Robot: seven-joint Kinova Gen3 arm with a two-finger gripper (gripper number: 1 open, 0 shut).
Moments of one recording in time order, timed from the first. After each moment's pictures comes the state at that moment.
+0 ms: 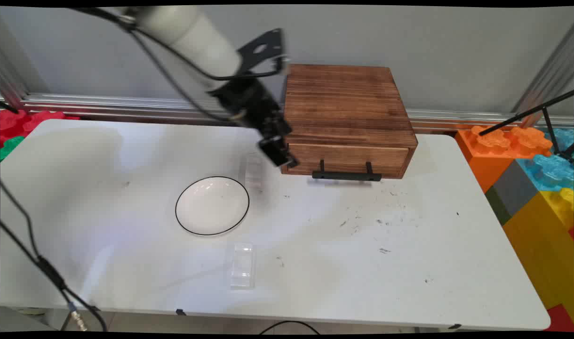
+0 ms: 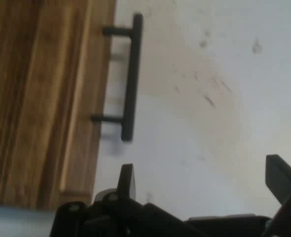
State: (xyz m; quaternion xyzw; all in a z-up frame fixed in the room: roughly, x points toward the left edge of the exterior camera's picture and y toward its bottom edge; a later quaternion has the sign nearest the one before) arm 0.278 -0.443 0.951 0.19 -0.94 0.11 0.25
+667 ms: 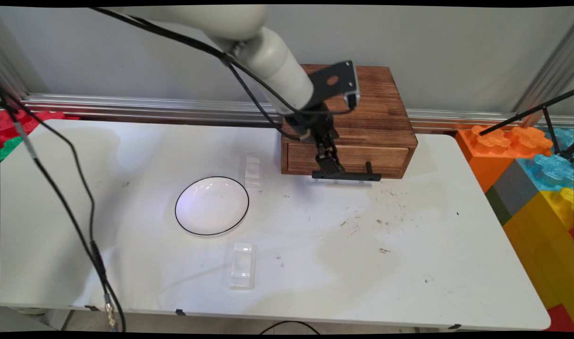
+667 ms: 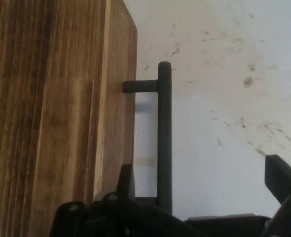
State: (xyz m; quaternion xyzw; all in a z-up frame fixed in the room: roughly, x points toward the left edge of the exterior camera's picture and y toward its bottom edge) arm 0.186 -0.496 0.896 0.14 -0.95 0.16 0.22
